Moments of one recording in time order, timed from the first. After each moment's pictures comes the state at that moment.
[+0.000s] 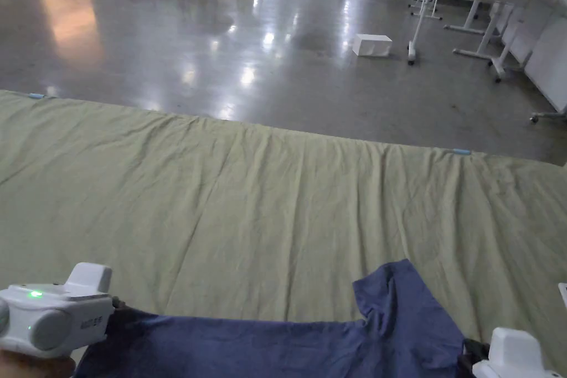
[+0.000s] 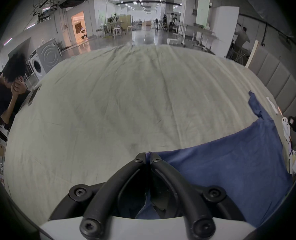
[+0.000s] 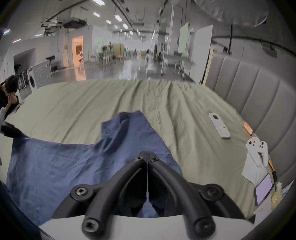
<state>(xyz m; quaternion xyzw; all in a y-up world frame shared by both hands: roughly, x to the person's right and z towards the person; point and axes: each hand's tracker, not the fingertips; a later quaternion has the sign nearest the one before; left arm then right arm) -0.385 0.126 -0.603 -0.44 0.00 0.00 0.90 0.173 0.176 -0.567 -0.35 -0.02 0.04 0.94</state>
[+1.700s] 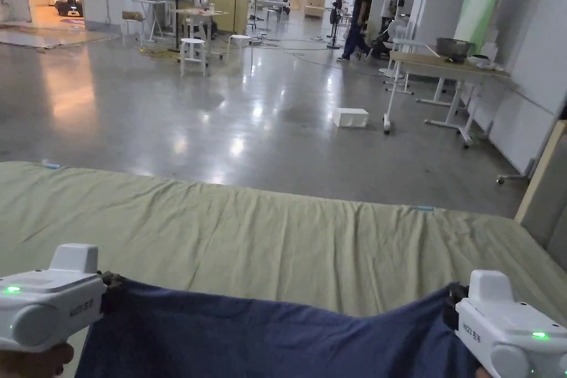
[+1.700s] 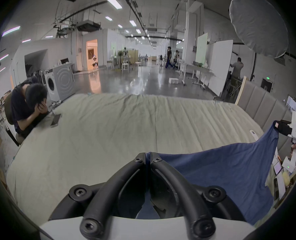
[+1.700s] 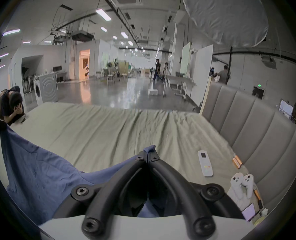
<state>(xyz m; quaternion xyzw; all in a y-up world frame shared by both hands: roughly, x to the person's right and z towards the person) -0.350 0.308 -0.488 -0.27 0.03 0.03 0.96 0.190 0.304 -0.526 -0.18 -0.02 0.07 0.98</state>
